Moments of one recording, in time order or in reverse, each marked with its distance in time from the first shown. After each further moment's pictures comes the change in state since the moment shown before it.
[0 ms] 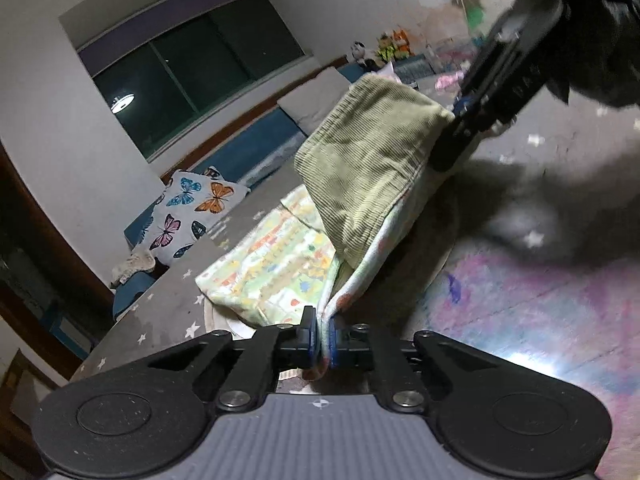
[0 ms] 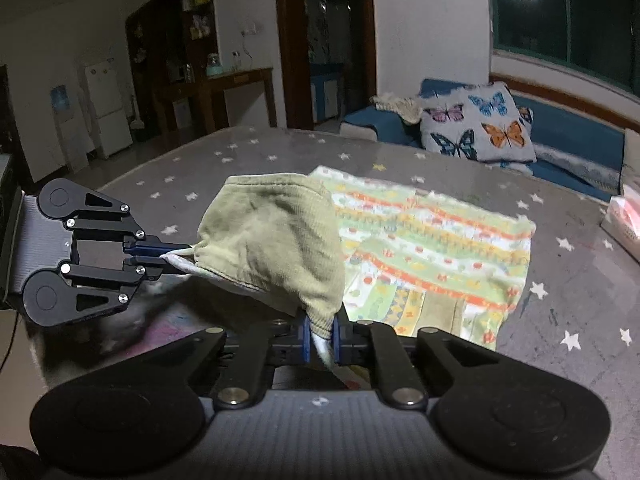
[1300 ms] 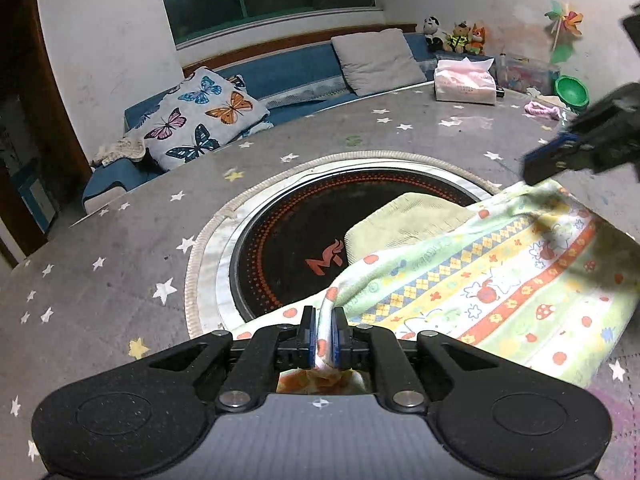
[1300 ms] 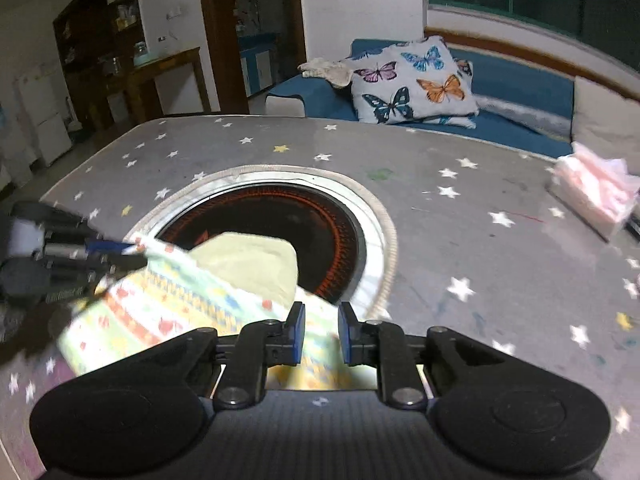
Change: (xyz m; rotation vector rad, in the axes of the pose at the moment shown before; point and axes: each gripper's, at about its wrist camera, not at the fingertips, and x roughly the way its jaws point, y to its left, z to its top) left arm 0.099 0.070 0.026 -0.359 0.197 -0.068; right arm 0.043 -0.083 0.023 0.136 0.110 -0.154
